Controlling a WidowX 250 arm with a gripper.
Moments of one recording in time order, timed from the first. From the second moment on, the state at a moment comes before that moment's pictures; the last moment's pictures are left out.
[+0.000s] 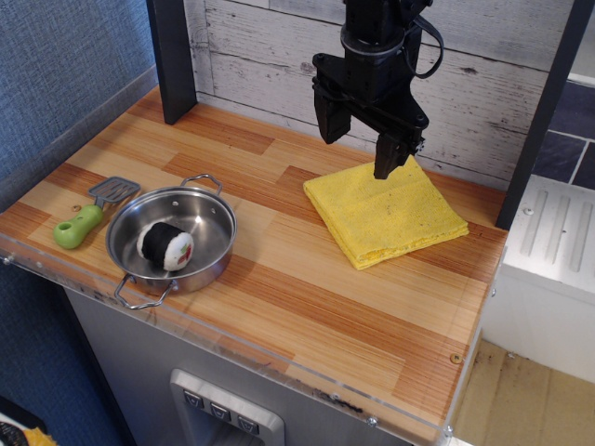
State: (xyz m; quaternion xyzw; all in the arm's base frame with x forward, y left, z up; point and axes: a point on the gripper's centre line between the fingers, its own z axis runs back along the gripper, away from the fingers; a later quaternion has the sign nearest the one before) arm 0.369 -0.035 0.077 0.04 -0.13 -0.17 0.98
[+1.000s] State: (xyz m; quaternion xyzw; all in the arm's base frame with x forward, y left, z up) arm 0.374 -0.057 0.026 0.02 -0.09 -0.19 0.98
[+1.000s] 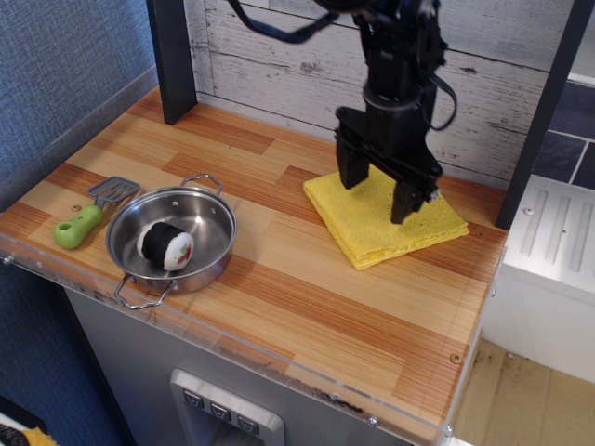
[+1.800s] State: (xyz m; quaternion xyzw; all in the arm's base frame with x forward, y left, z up) arm 0.359 -0.060 0.005 0.01 -0.09 -0.17 0.98
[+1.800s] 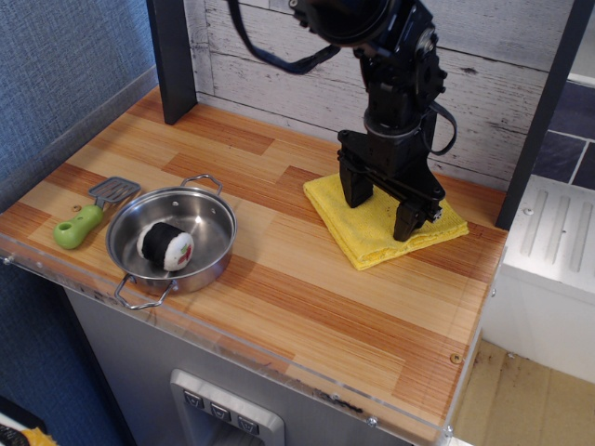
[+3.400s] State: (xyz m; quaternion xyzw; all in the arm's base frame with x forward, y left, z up) arm 0.248 -0.091 0.005 0.03 -0.05 -0.14 0.99
